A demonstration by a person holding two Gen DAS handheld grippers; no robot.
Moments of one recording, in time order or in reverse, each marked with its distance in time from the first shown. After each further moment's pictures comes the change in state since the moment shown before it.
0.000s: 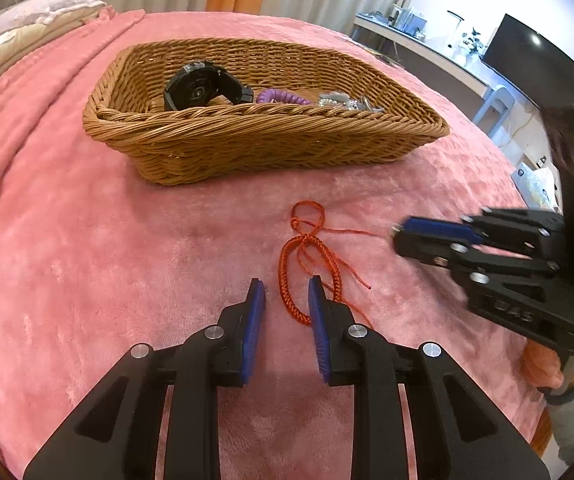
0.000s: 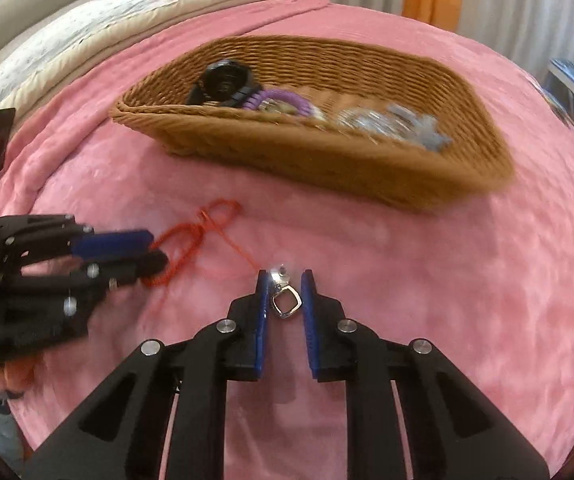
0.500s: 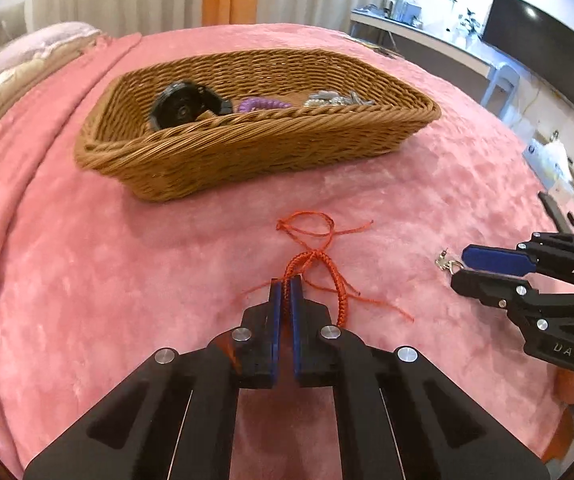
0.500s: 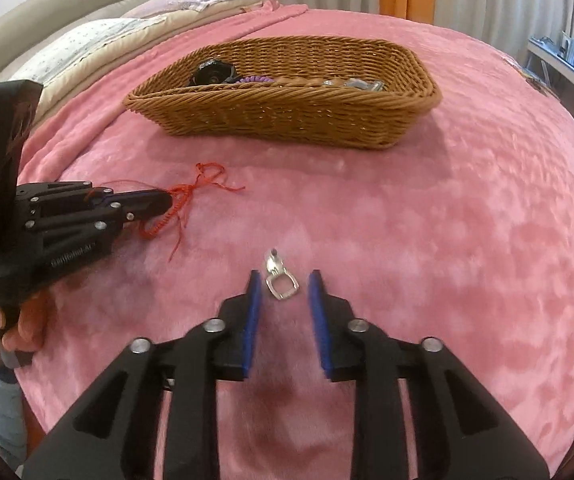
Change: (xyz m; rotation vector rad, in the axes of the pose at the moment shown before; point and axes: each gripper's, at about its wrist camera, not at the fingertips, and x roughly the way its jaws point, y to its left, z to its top) left arm -0.006 -0.017 -0.003 0.077 -0.018 0.090; right arm -0.033 -0.013 -0.045 0.052 -0.043 0.015
